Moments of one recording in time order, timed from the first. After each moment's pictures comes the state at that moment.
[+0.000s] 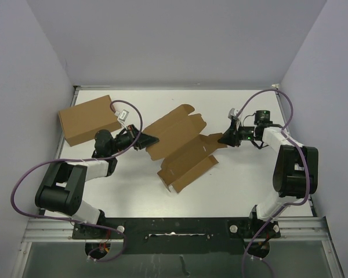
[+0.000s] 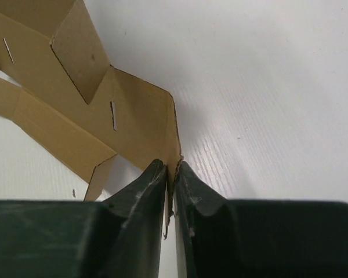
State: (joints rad) left arm -0.24 1.52 0.51 1.10 0.86 -1.04; right arm -0.08 1.68 1.03 -0.43 -1.13 -0.90
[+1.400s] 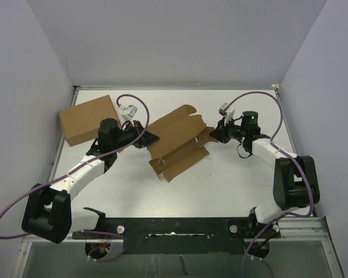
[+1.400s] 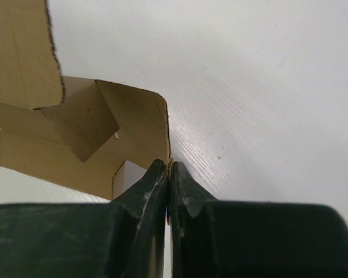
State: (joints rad) left arm -0.34 1.27 0.70 0.32 0.63 -0.60; right arm 0.10 1.54 0.84 0.12 -0.72 -0.27
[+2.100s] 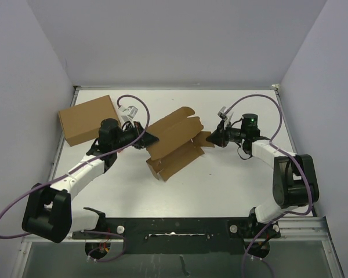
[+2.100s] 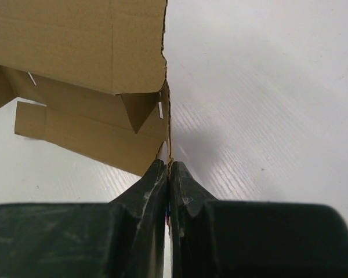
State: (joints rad) left arm -0.34 1.28 0.70 0.28 0.62 -0.59; right arm 0.10 1.56 0.81 0.16 -0.90 -0.25
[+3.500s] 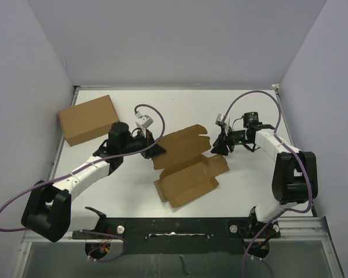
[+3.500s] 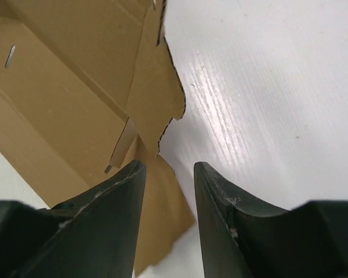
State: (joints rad) left arm -0.45 1.29 0.70 0.20 0.69 -0.36; right arm 0.06 1.60 1.00 -0.55 -0.98 -0.86
